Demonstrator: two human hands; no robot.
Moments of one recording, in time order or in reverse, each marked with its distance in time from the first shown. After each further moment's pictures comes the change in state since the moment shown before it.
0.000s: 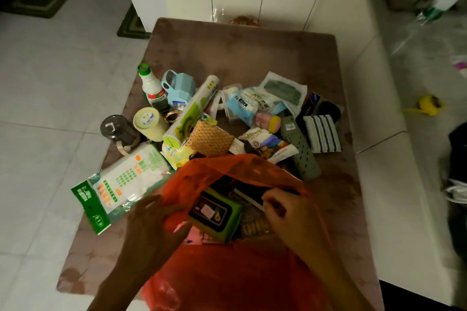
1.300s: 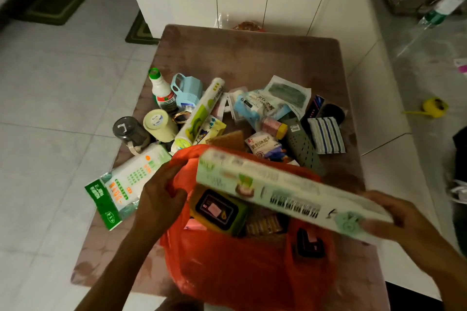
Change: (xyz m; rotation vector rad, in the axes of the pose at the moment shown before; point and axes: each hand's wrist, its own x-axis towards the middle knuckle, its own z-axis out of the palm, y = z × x) left_hand 0.042 0.002 -0.008 -0.263 0.230 0.026; right_hand -0.038 0.079 -0.140 0.699 -0.227 0.283
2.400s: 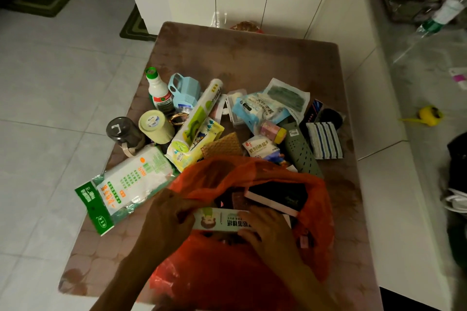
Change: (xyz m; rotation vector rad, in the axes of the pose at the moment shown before) left_hand -0.018 -0.012 0.012 0.153 -0.127 0.265; right_hand 0.070 0.065 0.193 -0.935 0.078 -0.471
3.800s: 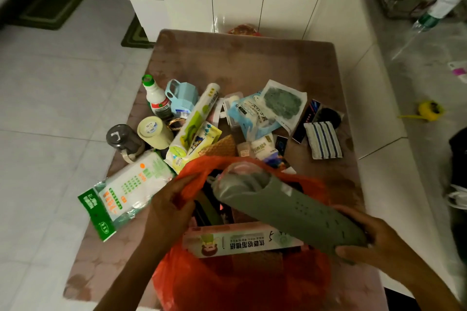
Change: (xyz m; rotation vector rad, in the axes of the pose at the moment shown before) left_hand 0.021 0.017 0.005 -0.369 0.093 -0.312; right_hand -0.060 0.090 -0.160 0.788 -0.223 0.461
